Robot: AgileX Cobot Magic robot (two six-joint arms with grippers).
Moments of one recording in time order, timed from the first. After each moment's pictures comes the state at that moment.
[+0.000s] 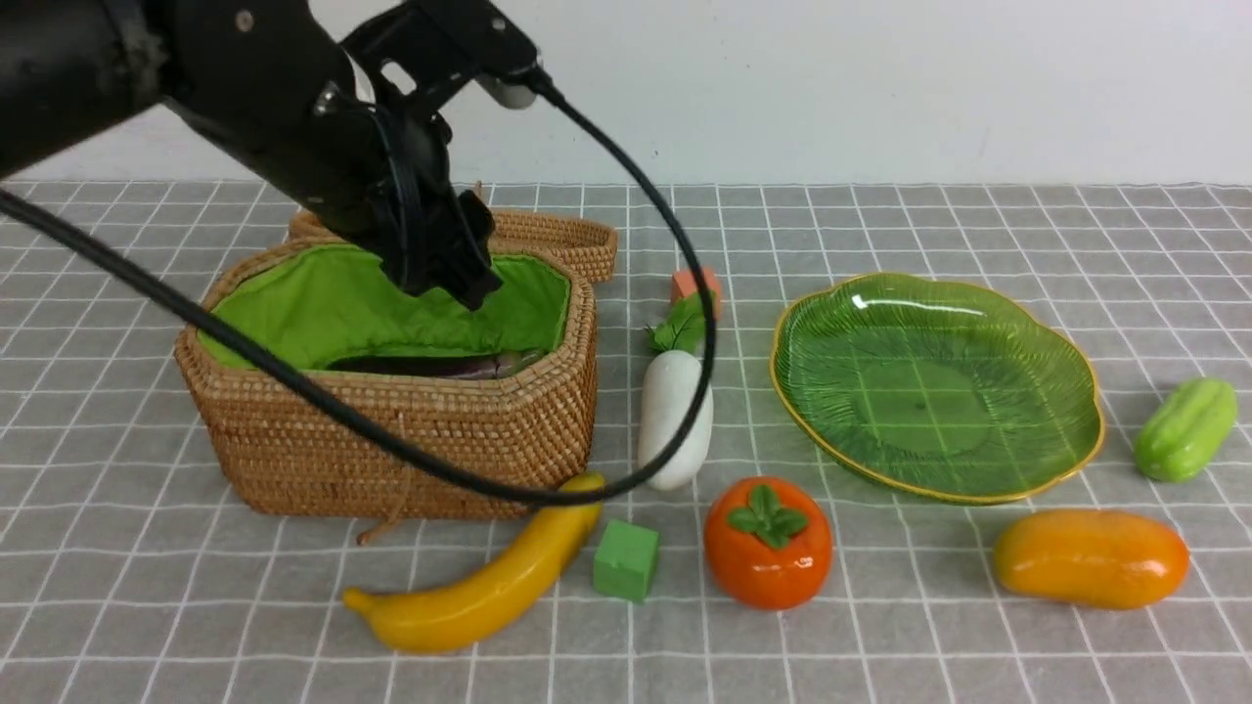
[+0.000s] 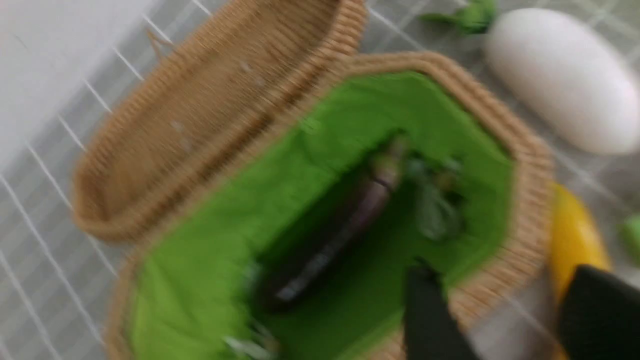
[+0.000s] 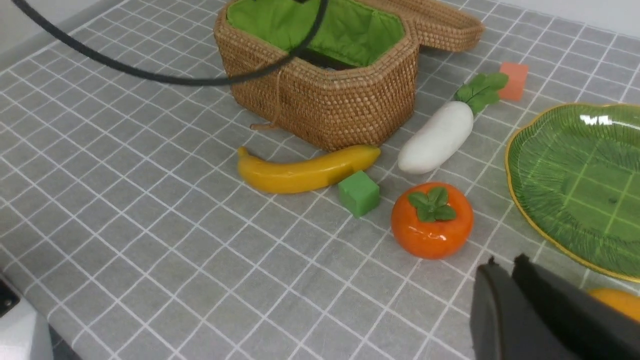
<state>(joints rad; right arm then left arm) 0.26 0.57 -0.96 0.49 1.02 -0.39 -0.48 1.55 -1.49 0.12 0.89 0.29</state>
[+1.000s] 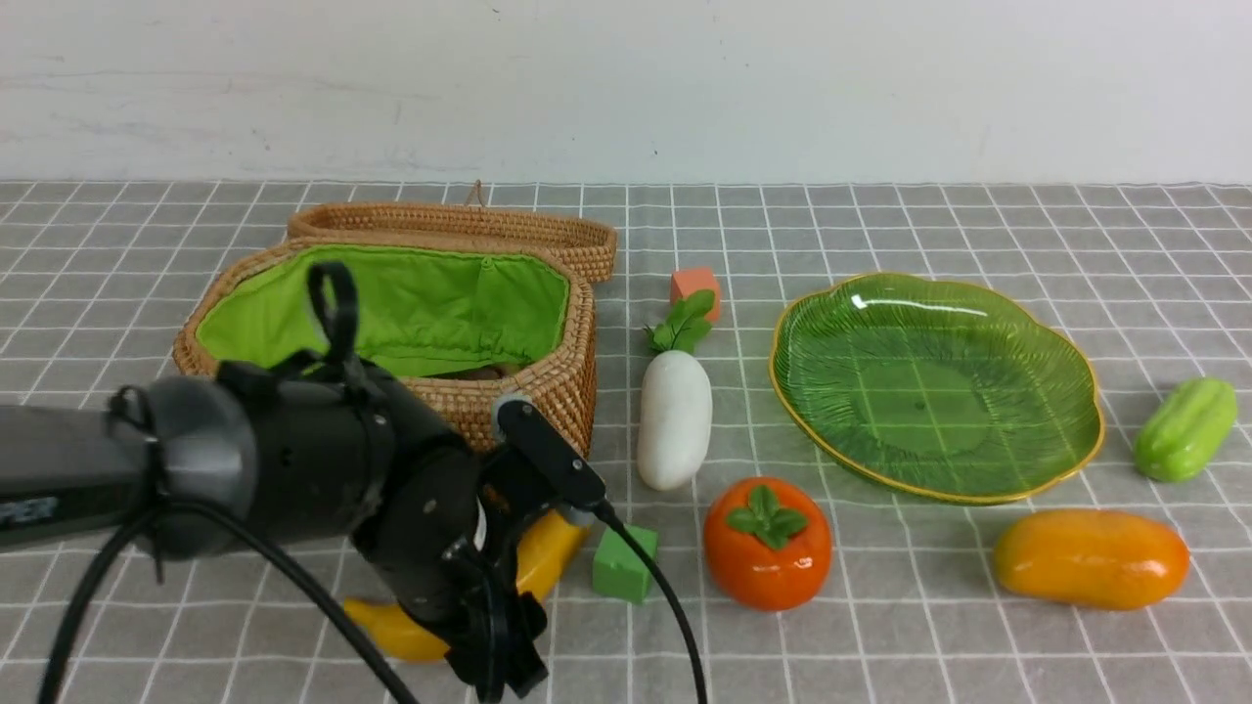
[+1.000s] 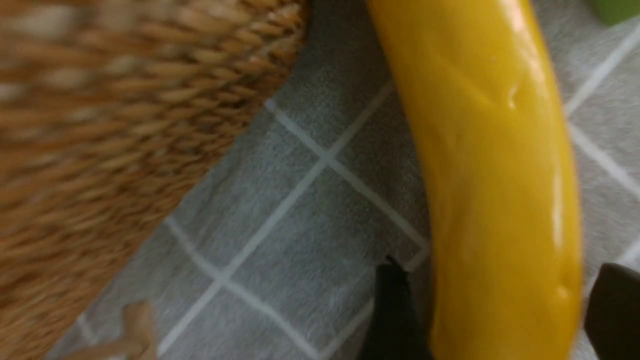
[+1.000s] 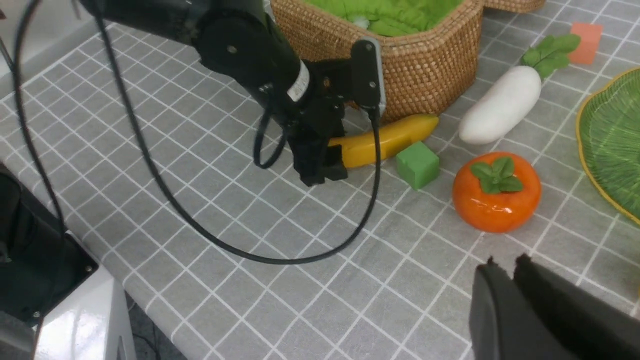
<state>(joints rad) 0.26 0.57 -0.96 0.58 1.09 -0.39 -0.58 1.78 -0.98 0.21 0.52 0.11</state>
